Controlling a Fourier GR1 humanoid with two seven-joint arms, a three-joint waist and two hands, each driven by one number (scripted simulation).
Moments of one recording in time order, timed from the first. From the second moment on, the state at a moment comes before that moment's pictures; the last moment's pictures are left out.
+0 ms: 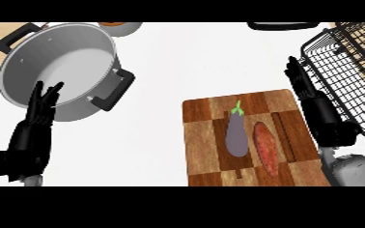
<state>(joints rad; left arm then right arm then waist) 0.06 0.47 -0.18 -1.67 0.29 0.45 -0.10 -0.18 -0.51 0.29 -1.56 -0.22 -0.24 -0.09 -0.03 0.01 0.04</state>
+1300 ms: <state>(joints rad) 0.21 0.42 -0.29 -1.72 0.18 0.49 -0.04 0.27 -0.69 0.05 -1.87 -0.23 -0.44 0.21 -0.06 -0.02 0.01</state>
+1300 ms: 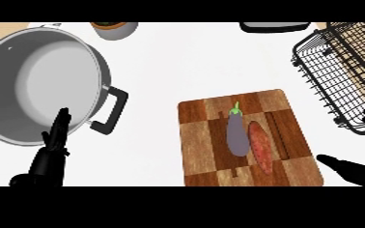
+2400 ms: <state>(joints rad) 0.08 0.31 -0.34 -1.48 0.18 0.42 0.00 0.08 -0.93 0.43 -2.16 0.38 -0.30 1.12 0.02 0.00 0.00</state>
